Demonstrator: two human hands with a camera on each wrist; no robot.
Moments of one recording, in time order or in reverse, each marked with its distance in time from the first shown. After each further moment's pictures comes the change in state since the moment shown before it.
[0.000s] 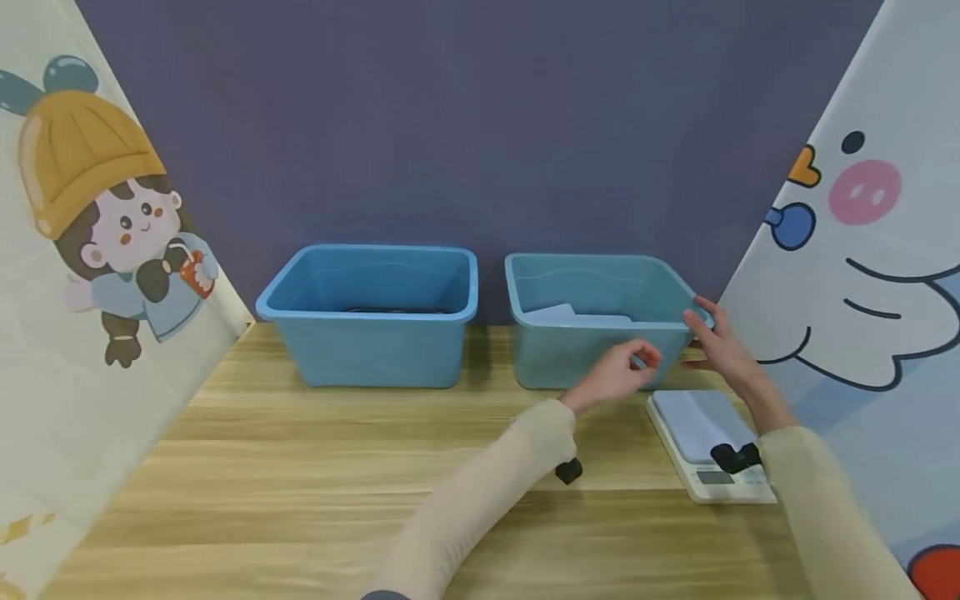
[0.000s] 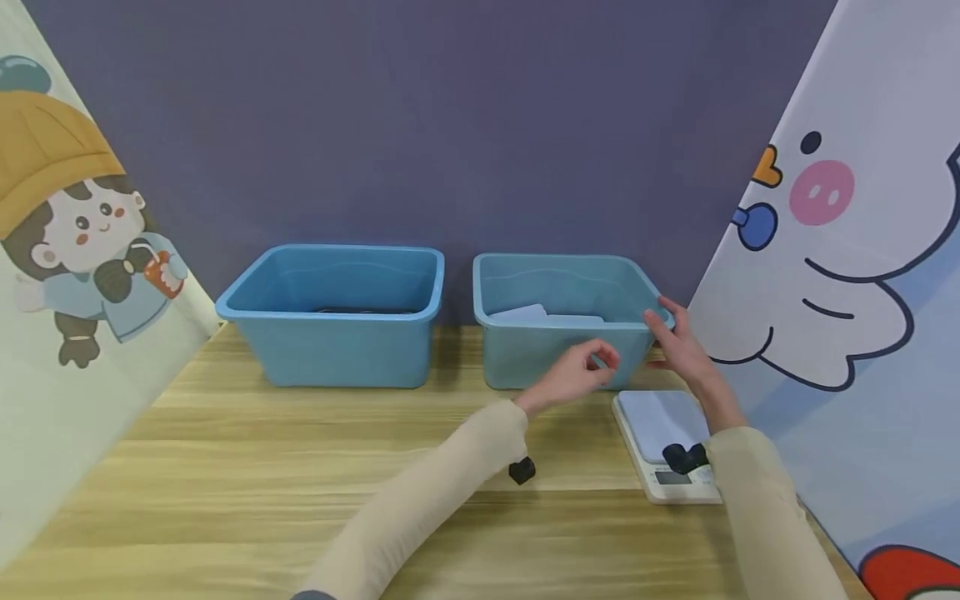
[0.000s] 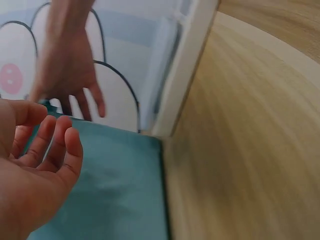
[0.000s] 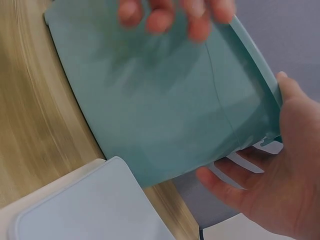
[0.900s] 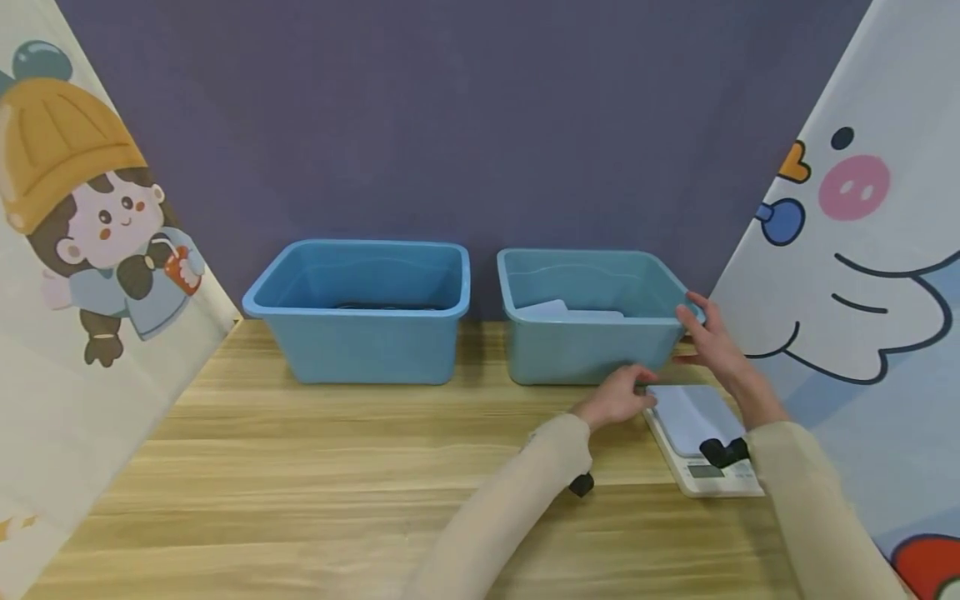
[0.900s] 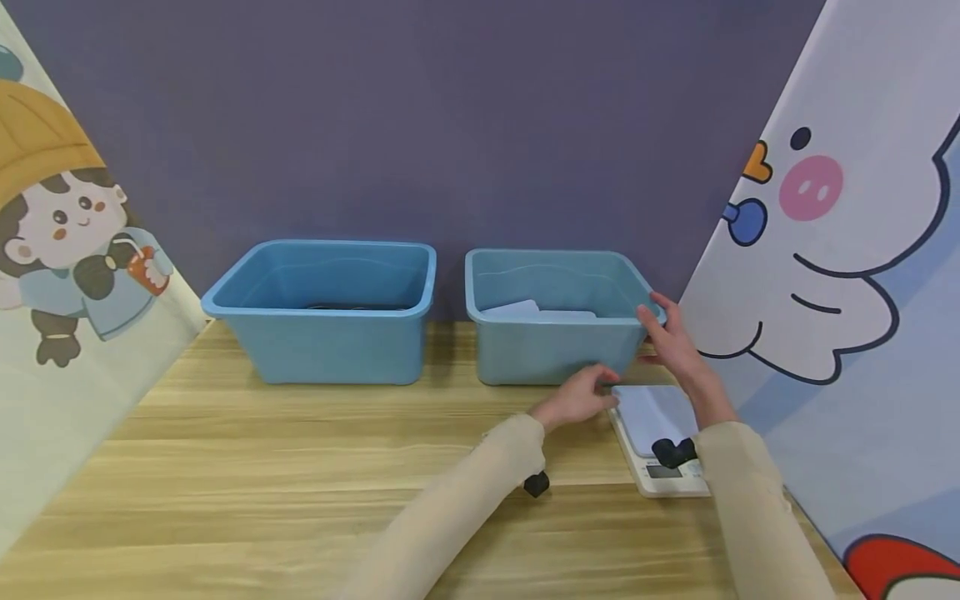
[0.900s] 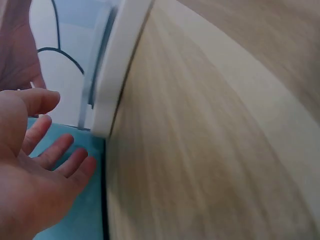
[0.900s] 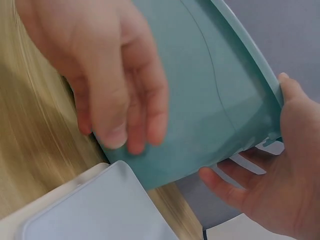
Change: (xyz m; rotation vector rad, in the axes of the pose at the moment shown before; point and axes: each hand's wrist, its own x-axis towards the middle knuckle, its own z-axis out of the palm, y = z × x) left_hand 0.005 -0.033 0.047 0.176 -0.074 -0.129; right_hand 0.000 0.001 -0.001 0.028 0.042 -0.003
